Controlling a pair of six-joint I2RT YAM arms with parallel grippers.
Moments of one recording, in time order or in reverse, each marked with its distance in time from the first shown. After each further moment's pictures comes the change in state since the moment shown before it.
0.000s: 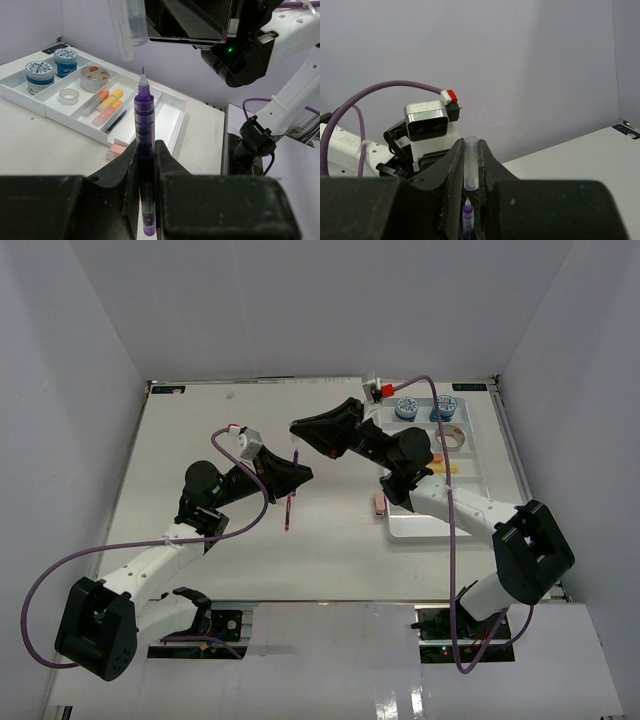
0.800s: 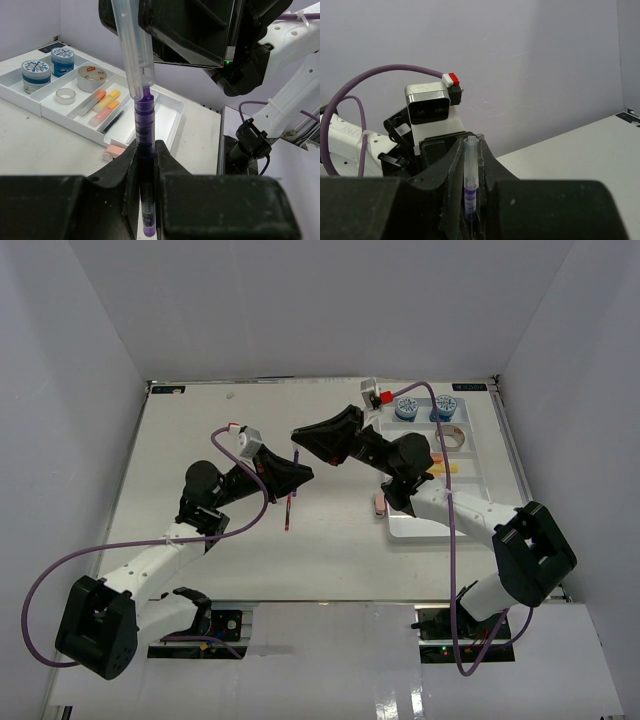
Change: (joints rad) left arm 0.000 0.007 0.000 0.013 -0.003 -0.032; right arm 0.000 -0.016 -0.054 0.009 -0.008 0.004
